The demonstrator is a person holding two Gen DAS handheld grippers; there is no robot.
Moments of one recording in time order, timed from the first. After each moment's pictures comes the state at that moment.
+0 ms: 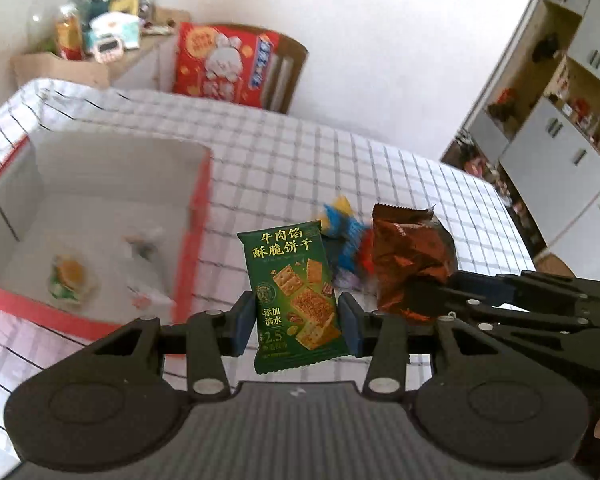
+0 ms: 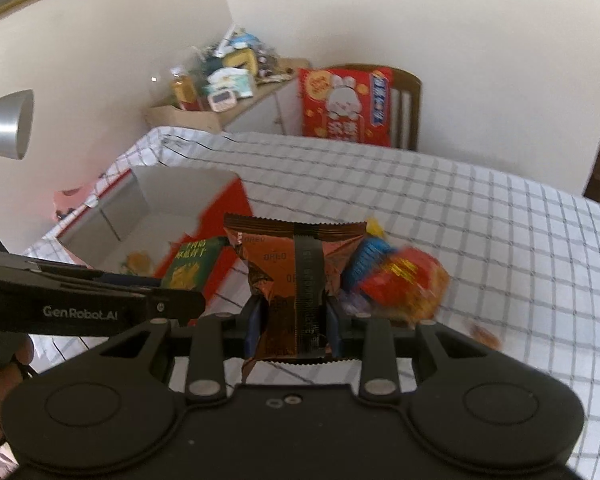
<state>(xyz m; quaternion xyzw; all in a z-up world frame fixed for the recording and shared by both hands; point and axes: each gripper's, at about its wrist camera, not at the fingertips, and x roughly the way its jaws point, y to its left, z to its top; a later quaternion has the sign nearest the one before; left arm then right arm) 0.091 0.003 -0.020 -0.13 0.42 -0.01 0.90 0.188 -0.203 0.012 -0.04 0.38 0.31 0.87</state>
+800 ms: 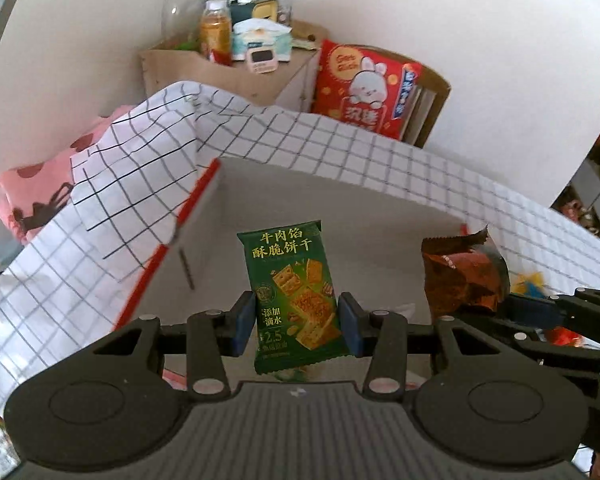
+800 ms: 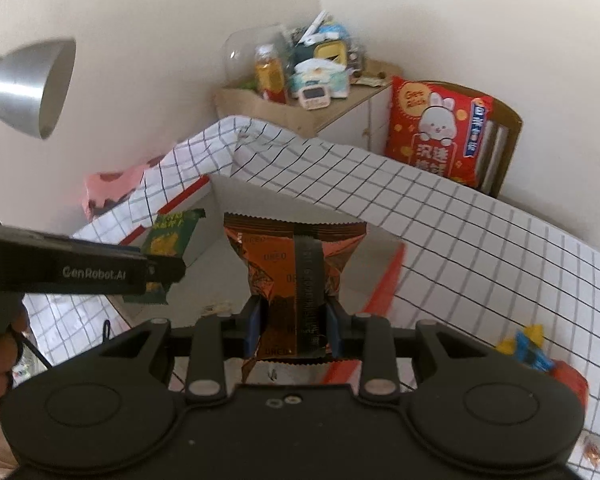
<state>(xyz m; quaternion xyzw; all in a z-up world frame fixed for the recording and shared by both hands) 0.117 0.188 -0.041 -0.12 0.42 0.14 0.89 0.209 0.003 -0.003 -0.12 0.38 0.37 0.84</state>
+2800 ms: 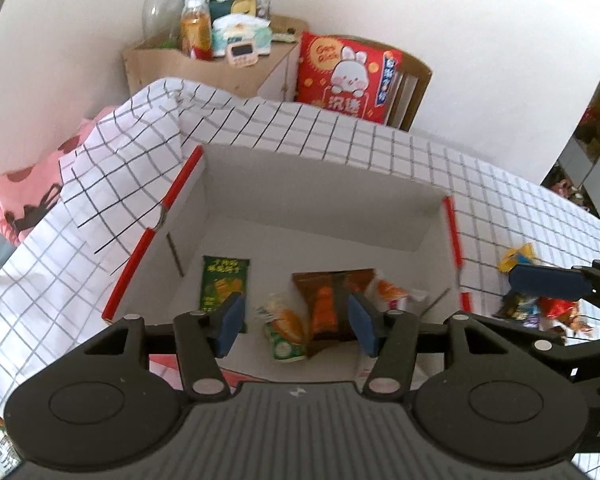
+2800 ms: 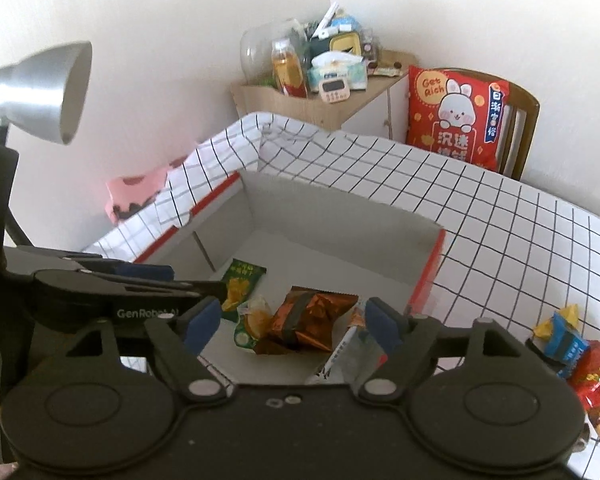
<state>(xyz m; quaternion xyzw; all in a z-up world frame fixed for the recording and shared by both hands) 0.101 0.159 -0.039 -0.11 0.42 0.12 0.89 0.193 -0.006 0.007 -0.06 0.39 0.39 0.83</state>
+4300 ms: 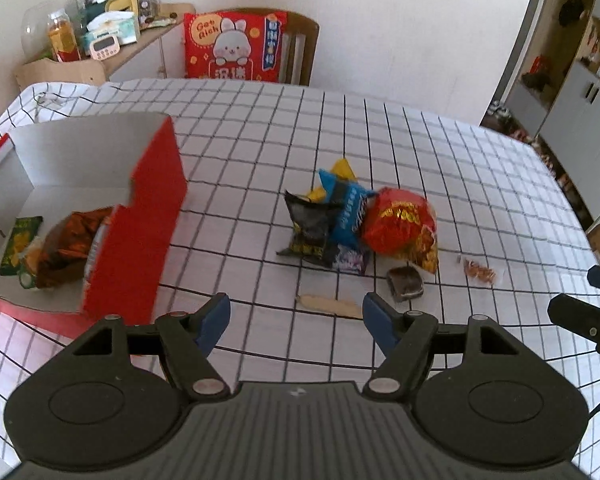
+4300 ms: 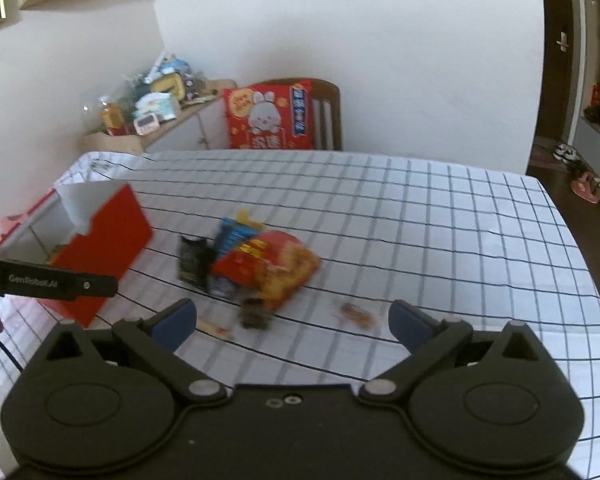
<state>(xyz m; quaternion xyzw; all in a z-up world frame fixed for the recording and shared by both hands) 0.137 -0.101 -0.083 -0.07 0.45 0.06 0.89 0.207 -0.344 -0.033 -0.02 0.36 0.23 0.90</state>
